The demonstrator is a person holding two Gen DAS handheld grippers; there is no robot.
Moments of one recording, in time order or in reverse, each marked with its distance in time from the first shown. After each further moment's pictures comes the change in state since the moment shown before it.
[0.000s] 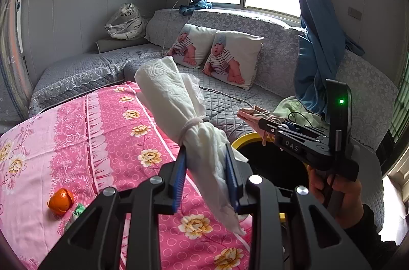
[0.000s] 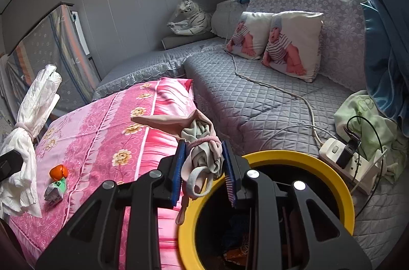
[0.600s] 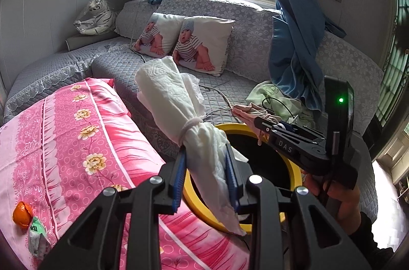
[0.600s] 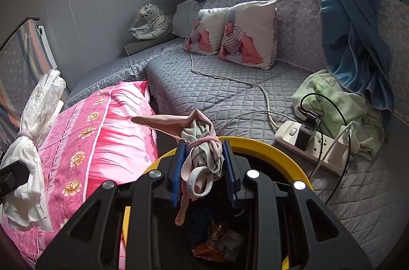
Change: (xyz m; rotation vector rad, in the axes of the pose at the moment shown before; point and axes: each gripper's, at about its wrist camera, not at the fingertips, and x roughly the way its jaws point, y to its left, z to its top) left arm 0.069 -0.061 -0.004 0.068 0.062 -0.133; right arm -0.007 -0.072 -0.026 0.111 -0.004 -0.168
